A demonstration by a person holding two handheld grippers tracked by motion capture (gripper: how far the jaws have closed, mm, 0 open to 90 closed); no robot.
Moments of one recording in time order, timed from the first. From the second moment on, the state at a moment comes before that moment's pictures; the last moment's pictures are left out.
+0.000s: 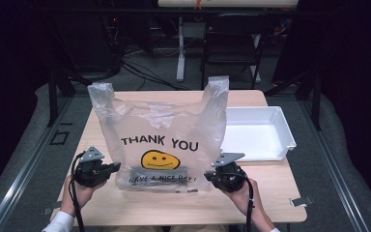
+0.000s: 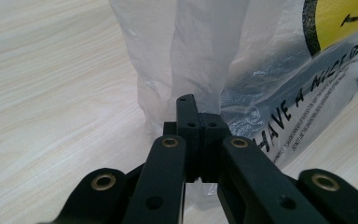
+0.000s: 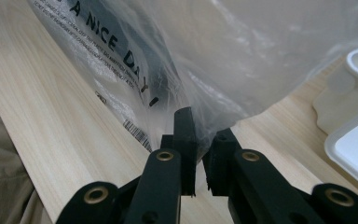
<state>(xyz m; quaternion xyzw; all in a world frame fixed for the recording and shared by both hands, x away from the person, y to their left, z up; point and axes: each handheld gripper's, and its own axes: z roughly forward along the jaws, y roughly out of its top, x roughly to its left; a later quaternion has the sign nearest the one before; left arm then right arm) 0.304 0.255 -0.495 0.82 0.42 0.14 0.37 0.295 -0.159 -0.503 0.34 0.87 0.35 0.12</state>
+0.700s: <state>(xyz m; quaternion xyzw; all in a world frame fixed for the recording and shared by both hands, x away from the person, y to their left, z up) 0.305 0.256 -0.511 0.84 0.42 0.12 0.32 0.298 -0.155 -0.524 0.35 0.88 0.32 0.10</state>
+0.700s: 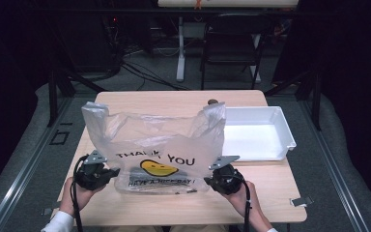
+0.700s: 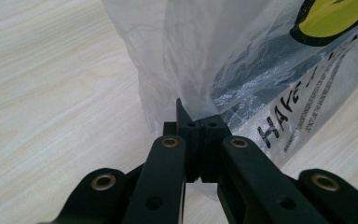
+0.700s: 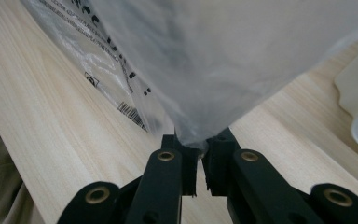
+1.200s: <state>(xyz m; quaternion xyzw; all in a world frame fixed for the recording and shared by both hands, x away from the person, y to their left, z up) 0.314 0.251 -0.530 0.87 0.42 0.08 0.25 0.307 -0.147 -0.548 0.37 0.90 0.24 0.10</state>
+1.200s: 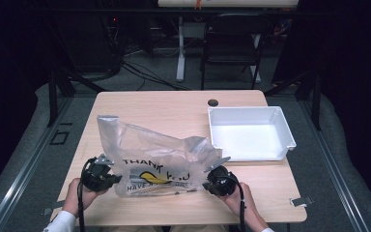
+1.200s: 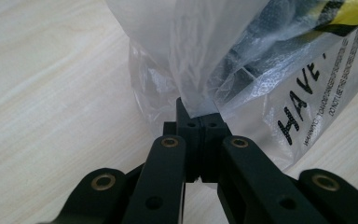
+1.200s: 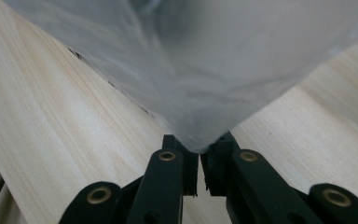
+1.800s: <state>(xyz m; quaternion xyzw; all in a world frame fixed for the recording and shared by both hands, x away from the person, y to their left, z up) 0.313 0.261 -0.521 0.87 0.42 0.07 0.26 0.281 -0.155 -0.502 0.32 0.88 0.34 0.07</state>
